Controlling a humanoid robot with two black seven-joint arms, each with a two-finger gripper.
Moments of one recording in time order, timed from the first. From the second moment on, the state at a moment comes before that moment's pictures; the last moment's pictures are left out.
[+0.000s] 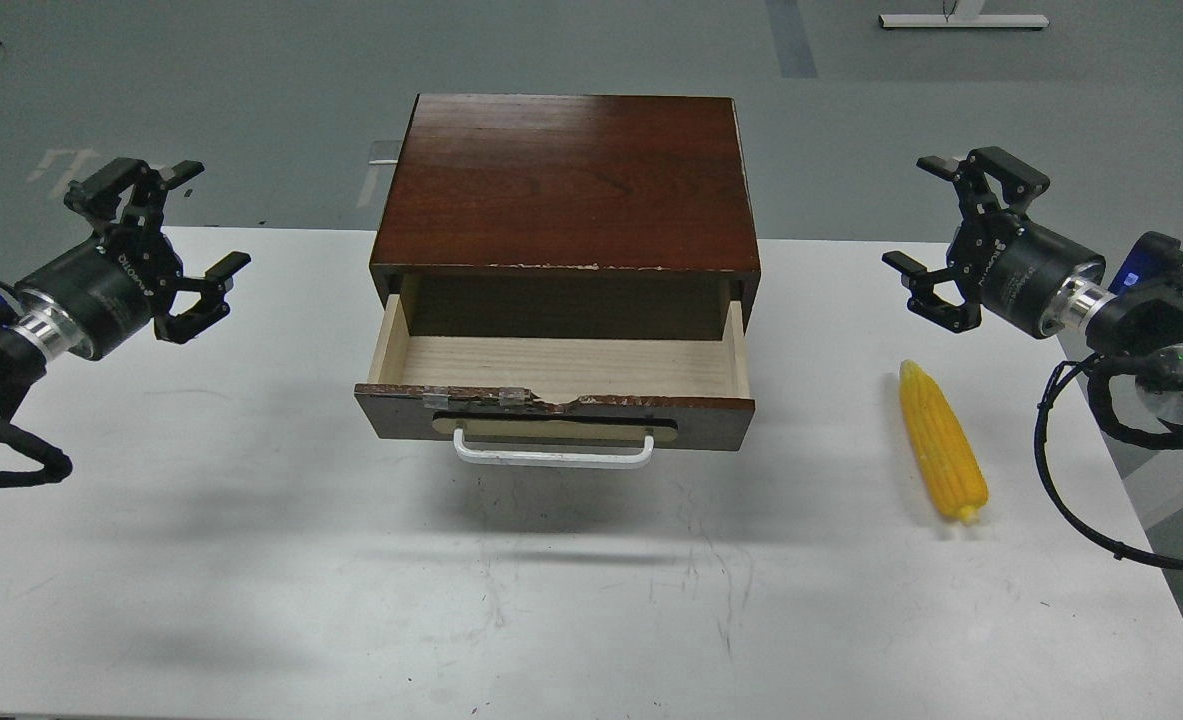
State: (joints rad) left arm -0.60 0.77 -0.71 -0.97 0.17 -0.45 -0.22; right arm 0.81 -0.70 0.42 0.99 -0.05 0.36 0.14
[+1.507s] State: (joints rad) left arm -0.58 0.81 -0.71 -1.02 0.17 -0.46 -0.23; right arm 0.89 -0.76 -0.05 1.03 -1.28 0.25 0.13
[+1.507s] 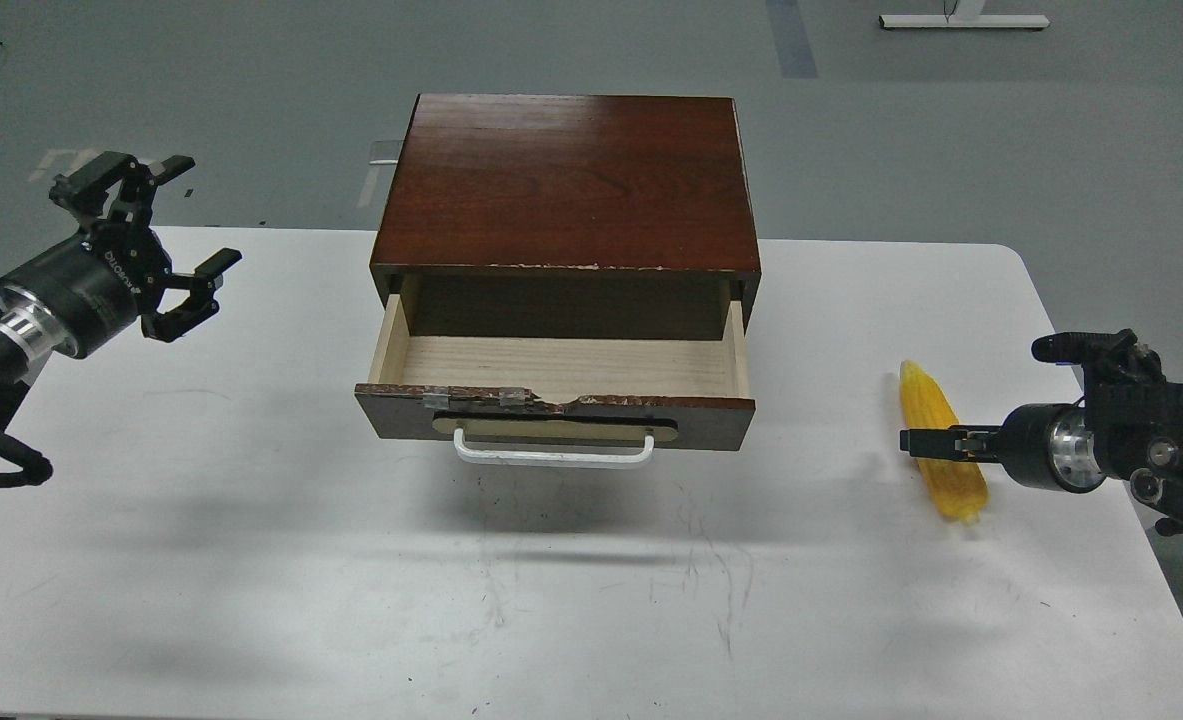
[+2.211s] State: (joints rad) left arm -0.58 0.81 -0.71 -1.01 0.17 -0.45 -0.23; right arm 0.97 -0.82 -0.05 1.09 -1.28 0.16 0.15
